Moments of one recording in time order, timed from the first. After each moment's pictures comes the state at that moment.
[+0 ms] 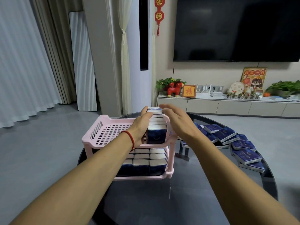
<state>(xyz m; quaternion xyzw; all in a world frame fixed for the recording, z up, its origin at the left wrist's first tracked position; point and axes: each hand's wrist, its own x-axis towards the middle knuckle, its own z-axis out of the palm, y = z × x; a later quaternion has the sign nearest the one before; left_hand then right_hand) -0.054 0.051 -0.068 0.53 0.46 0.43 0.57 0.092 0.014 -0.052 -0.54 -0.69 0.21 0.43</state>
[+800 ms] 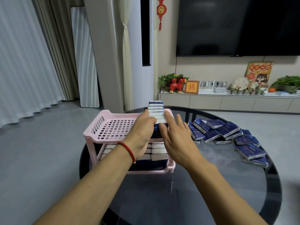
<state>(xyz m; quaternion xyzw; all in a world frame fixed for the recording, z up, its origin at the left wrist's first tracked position) -0.054 0.003 -0.075 0.54 0.43 0.50 0.53 0.068 -0.033 -0.096 -0.61 -0.72 0.07 0.34</state>
